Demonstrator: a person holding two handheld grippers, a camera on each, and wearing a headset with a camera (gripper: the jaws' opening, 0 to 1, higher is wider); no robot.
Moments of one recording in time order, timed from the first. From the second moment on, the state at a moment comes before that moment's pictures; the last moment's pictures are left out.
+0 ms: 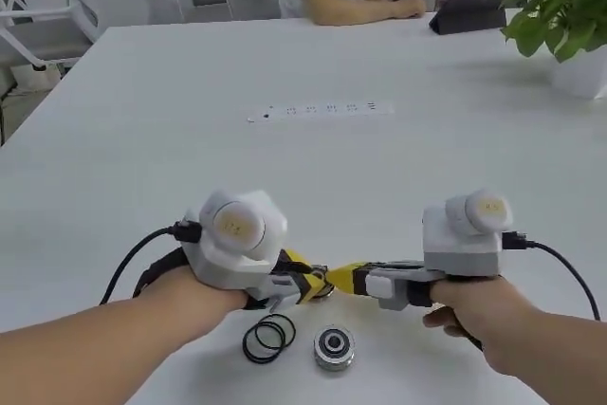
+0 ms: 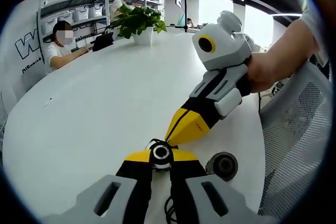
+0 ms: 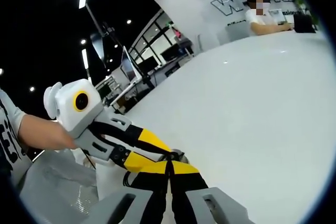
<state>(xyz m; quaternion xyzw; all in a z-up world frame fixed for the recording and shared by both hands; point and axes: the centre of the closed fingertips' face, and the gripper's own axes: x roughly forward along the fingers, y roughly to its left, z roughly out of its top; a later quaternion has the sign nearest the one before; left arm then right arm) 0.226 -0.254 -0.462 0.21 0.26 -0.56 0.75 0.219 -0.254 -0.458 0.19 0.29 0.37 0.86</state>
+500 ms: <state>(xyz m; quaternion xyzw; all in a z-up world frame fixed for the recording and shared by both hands) 0.225 -0.254 -0.462 0.21 0.26 -0.57 0.76 0.212 -0.251 -0.455 0.21 0.29 0.39 0.85</state>
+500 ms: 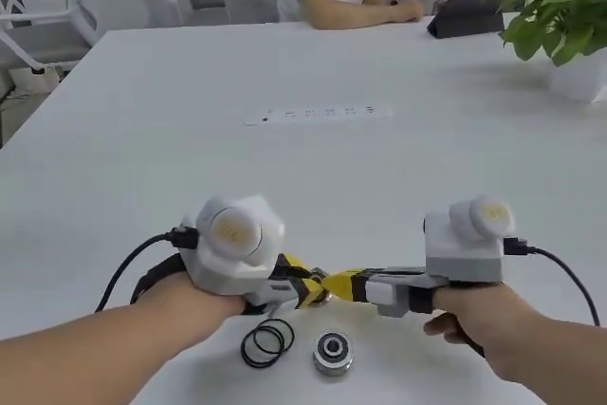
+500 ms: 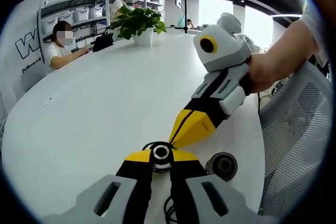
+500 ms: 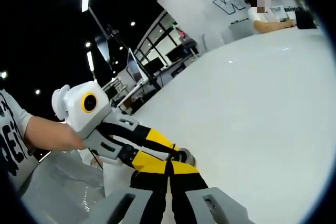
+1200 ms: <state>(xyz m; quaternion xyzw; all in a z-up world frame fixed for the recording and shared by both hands) 0.224 -0.251 -0.460 0.19 0.28 -0.56 0.76 0.219 -0.258 -0.454 0.20 0.28 0.38 0.86</state>
